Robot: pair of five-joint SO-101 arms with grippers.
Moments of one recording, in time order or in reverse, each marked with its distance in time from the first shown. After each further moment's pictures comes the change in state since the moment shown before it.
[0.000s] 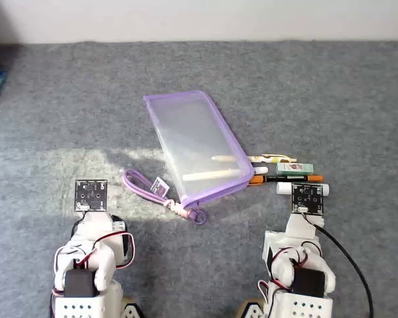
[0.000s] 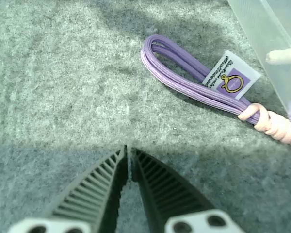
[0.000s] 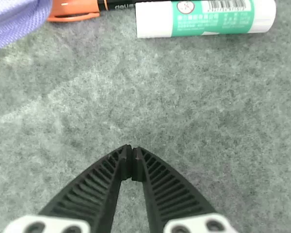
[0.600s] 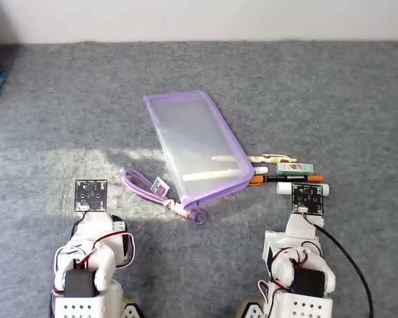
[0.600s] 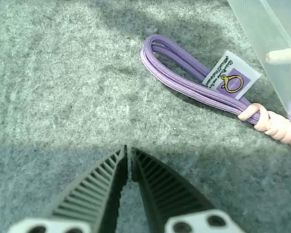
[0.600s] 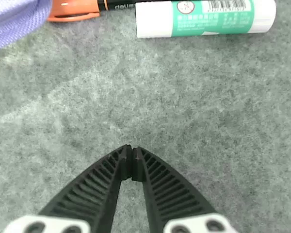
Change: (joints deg) left arm 0.0 0.0 0.0 0.0 0.0; right arm 0.0 0.0 0.0 0.0 0.0
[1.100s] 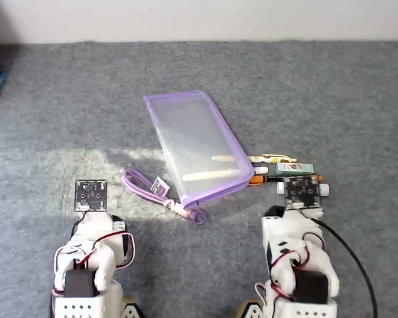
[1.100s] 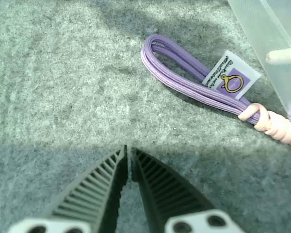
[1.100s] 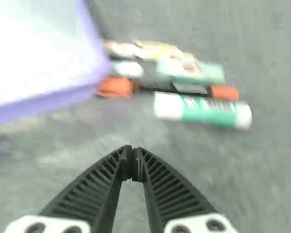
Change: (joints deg) left arm 0.0 0.0 0.0 0.0 0.0; right arm -7.2 0.8 -11.0 -6.2 5.1
